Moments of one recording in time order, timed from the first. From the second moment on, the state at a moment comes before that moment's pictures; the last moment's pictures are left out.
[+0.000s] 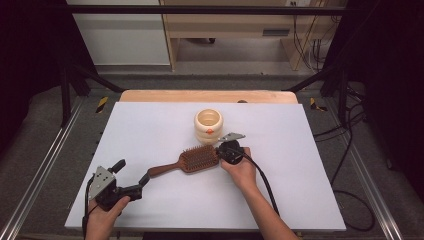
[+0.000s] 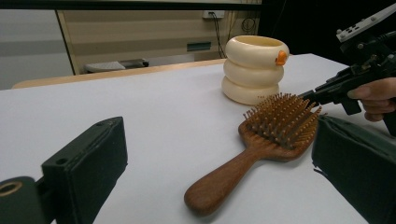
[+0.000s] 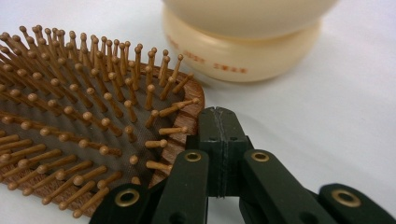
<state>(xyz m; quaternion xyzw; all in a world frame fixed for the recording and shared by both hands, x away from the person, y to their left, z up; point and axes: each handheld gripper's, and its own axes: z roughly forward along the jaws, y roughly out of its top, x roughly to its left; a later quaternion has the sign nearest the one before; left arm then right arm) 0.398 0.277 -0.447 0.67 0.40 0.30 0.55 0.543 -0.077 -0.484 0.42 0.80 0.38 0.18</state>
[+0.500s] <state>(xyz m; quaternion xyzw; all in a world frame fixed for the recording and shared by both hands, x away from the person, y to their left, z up) 0.397 0.277 -0.447 0.67 0.40 0.30 0.55 0.541 -0.033 -0.484 0.39 0.82 0.39 0.17</state>
